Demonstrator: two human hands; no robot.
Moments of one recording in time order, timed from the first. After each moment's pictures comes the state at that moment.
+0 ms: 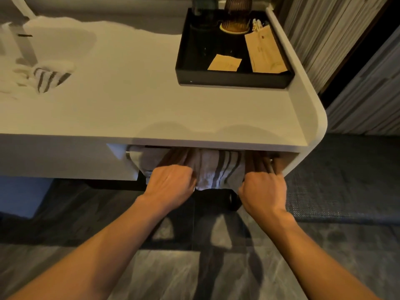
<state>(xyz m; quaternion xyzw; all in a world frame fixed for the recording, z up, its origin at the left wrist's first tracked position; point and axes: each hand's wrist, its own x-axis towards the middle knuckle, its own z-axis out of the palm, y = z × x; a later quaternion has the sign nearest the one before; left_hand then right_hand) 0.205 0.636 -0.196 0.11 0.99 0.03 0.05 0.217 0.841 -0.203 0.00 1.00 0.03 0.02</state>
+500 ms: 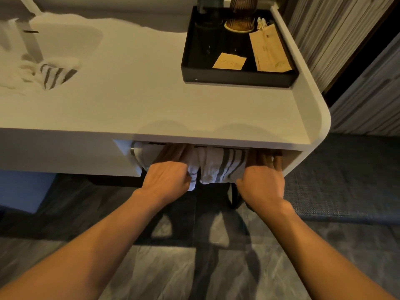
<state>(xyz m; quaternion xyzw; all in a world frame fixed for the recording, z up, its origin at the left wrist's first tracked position) 0.203 0.625 -0.189 0.07 0.99 0.05 0.10 0.212 0.829 -0.182 0.02 1.00 0.01 0.09</state>
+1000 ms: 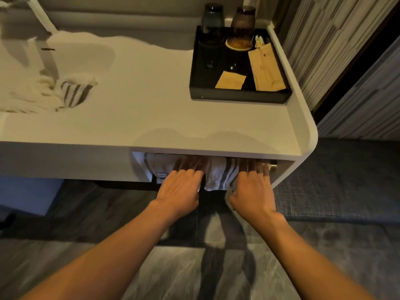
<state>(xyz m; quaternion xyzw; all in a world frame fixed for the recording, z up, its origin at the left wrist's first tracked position) 0.230 0.622 -0.157 0.16 0.98 0.04 0.13 0.230 0.812 -0.172 -0.04 1.00 -0.03 0.08</state>
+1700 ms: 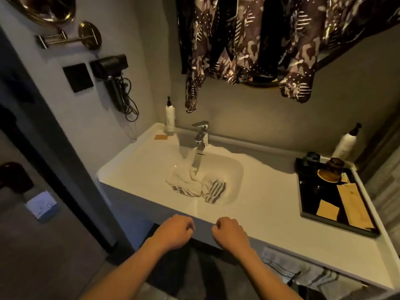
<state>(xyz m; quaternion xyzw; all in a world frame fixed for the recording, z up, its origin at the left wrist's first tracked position) 0.323 0.242 0.096 -0.09 0.96 0.23 0.14 0.262 0.421 0.074 -0.12 0.94 -0.23 0.20</state>
